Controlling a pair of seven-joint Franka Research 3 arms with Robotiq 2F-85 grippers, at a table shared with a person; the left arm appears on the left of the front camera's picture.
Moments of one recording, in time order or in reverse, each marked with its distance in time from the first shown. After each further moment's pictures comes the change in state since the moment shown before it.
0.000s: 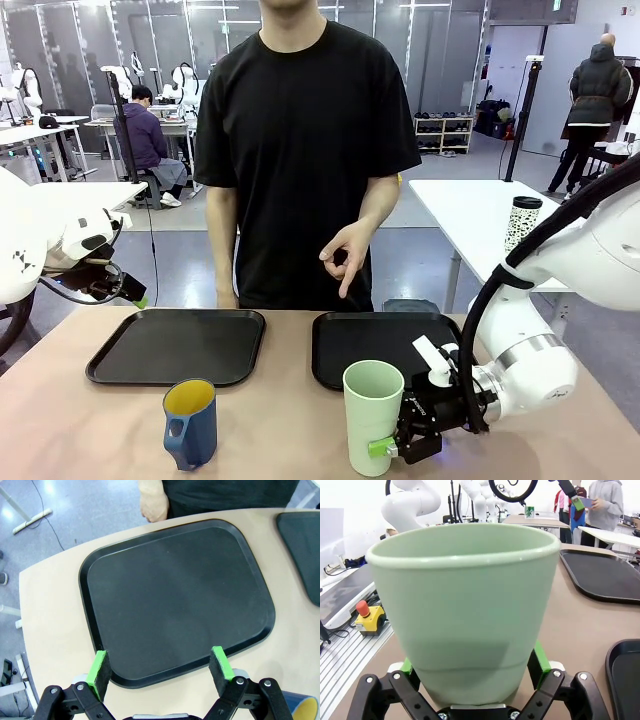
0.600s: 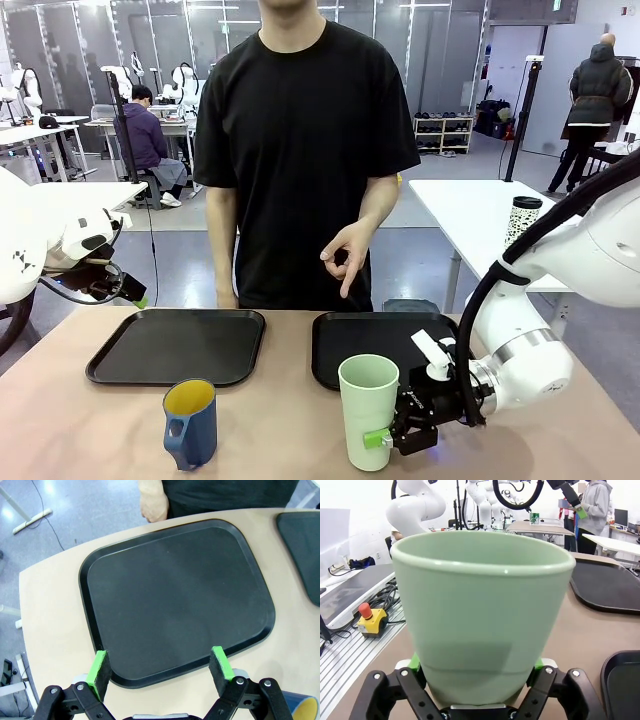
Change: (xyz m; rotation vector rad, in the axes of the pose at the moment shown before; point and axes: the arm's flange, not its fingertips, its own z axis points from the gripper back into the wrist) left arm 0.000 0.000 0.000 0.000 0.000 0.000; right arm 0.007 -0.008 0.000 0.027 -0.016 0.021
